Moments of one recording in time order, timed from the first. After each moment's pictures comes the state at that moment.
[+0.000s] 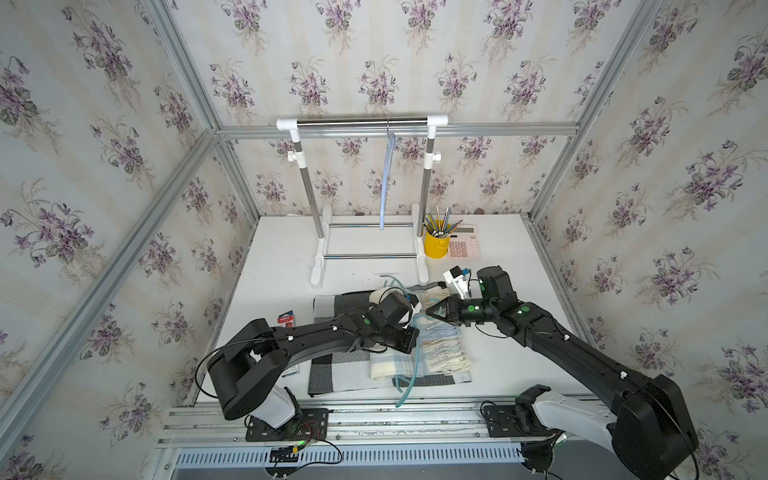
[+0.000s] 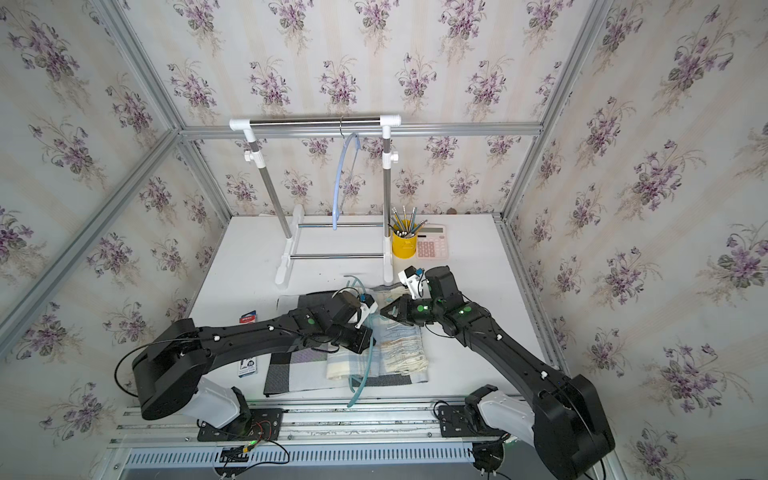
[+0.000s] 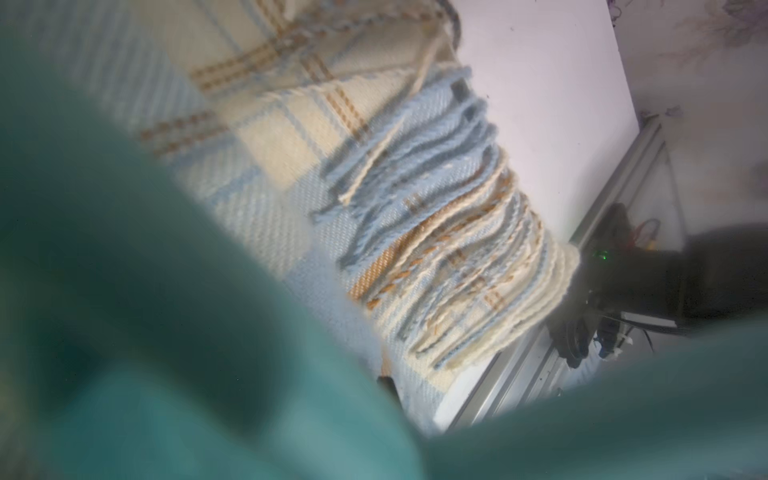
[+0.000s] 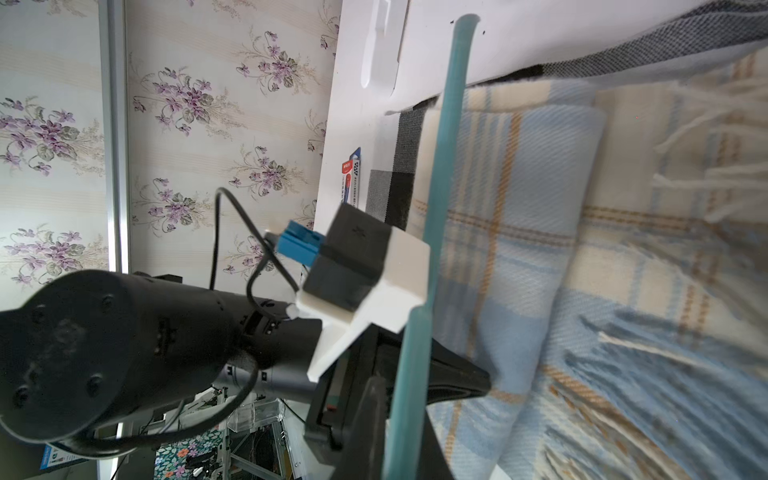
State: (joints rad) left arm -0.95 1.51 0.87 -0.29 0.30 -0.55; right arm 0.49 1.14 0.69 -0.25 -0.75 0.72
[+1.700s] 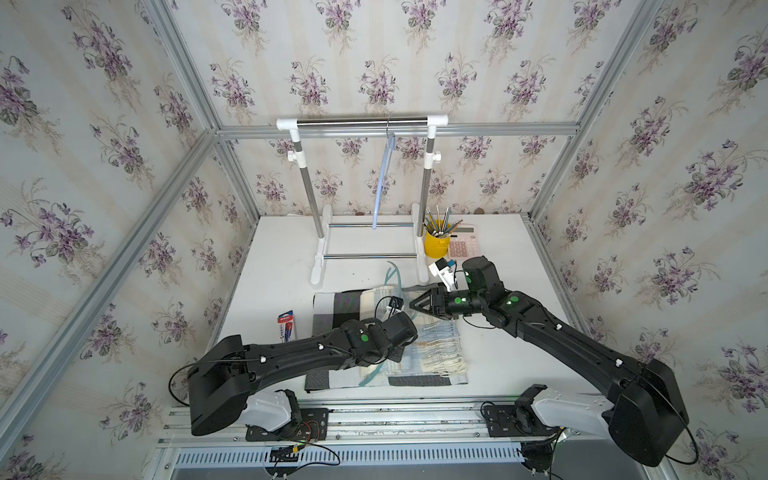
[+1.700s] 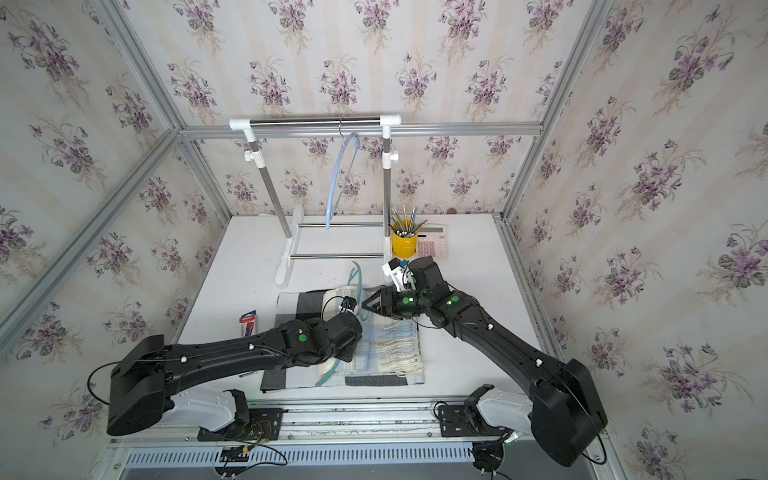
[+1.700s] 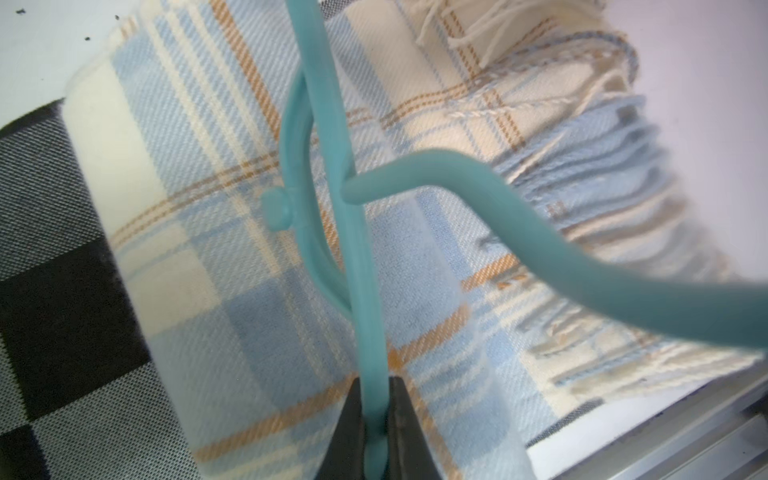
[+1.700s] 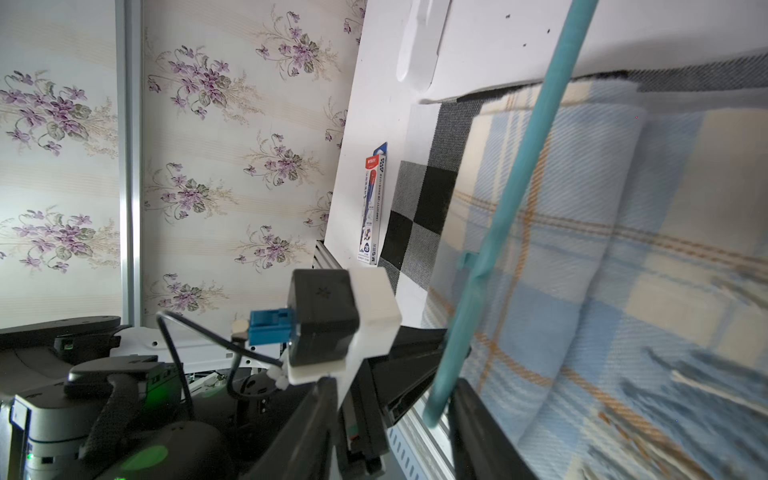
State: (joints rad) left arm -1.13 1.39 0.88 -0.57 -0.26 -0.68; right arm 0.59 1.21 0.84 -0.27 -0.69 0.75
